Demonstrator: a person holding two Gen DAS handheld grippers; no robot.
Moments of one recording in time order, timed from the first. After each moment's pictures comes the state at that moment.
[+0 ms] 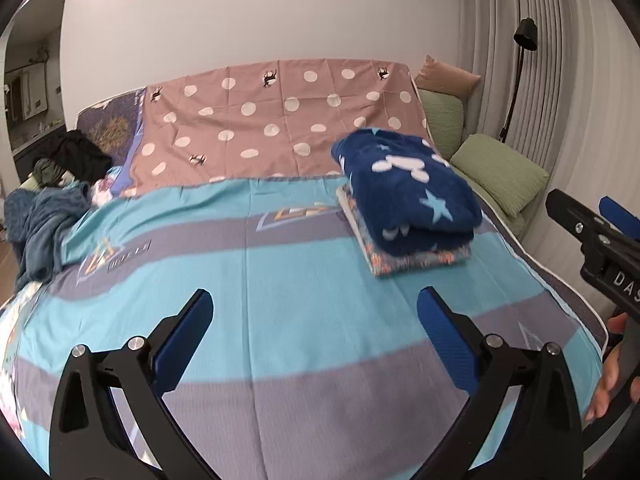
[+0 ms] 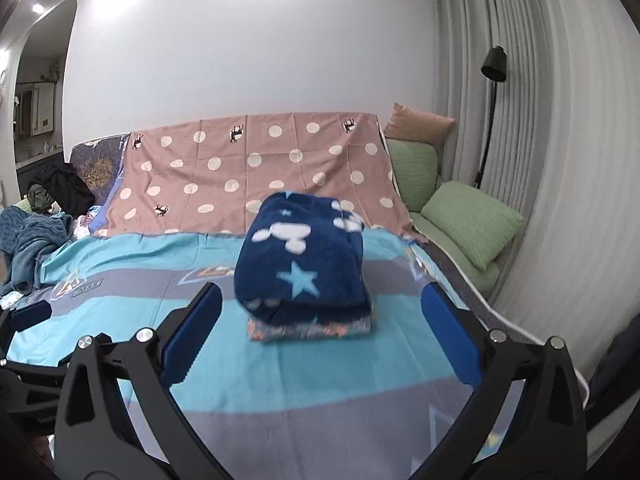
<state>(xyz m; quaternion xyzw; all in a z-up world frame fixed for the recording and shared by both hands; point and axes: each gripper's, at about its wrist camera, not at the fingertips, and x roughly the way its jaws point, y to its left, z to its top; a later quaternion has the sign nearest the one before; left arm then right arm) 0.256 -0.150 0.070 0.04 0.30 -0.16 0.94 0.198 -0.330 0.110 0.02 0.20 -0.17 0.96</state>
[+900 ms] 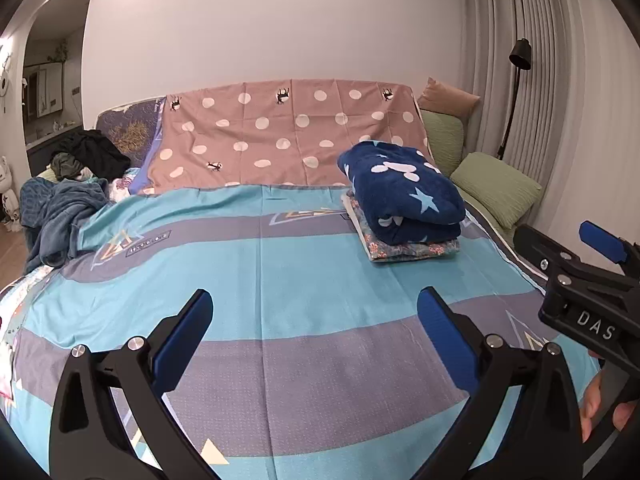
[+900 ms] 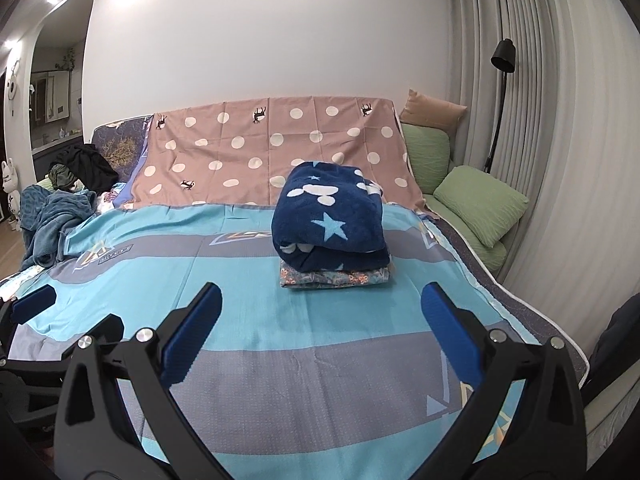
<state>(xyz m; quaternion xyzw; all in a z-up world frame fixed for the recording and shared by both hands) 0.183 -0.123 0.067 0.03 0.26 -0.14 0.95 0.135 -0.281 0.096 0.01 0.23 -0.15 0.96</state>
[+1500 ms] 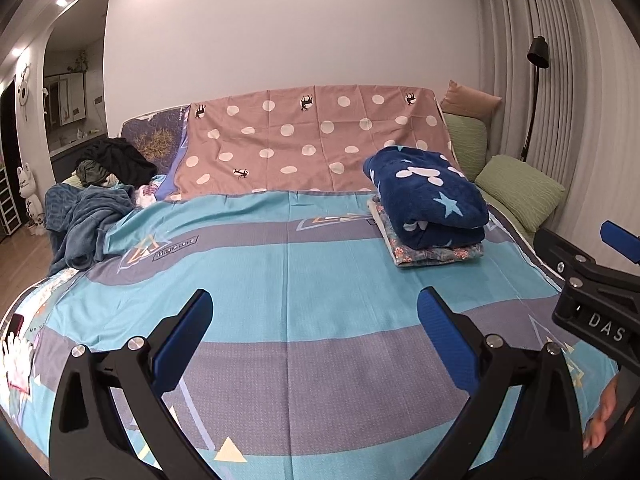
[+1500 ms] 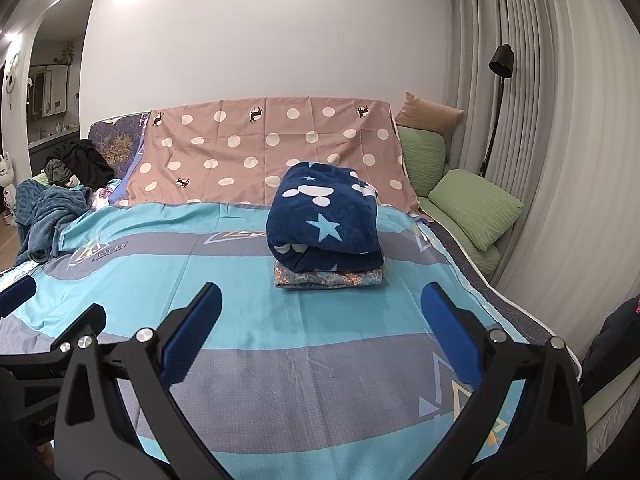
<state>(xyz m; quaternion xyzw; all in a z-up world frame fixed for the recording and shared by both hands) 0.178 -0.122 0.072 0.04 0.25 -0.10 0.96 0.133 -0.281 0.098 0.00 0.23 -0.15 0.96</state>
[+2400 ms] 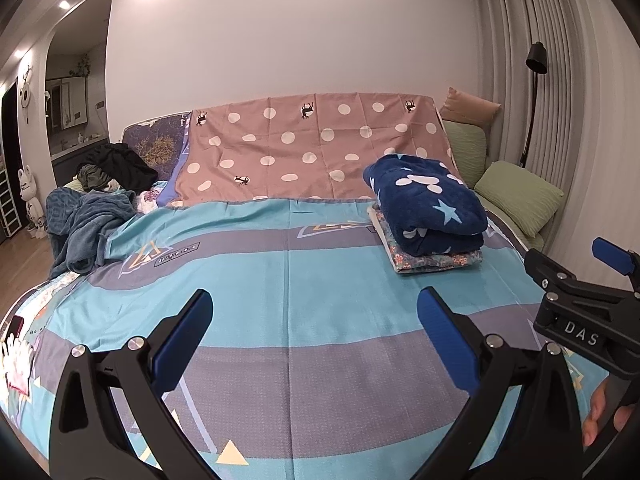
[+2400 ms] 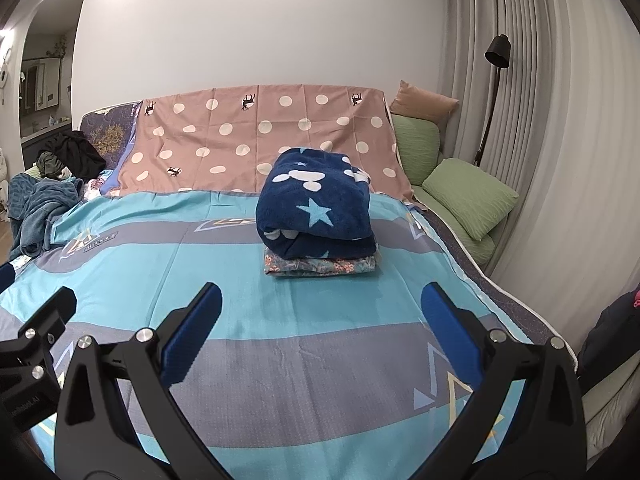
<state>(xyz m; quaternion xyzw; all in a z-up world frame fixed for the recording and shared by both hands) 0.171 -0.121 0.077 0.04 0.24 -0.09 0.97 0.144 -0.289 0.087 0.00 0.25 -0.16 0.95</state>
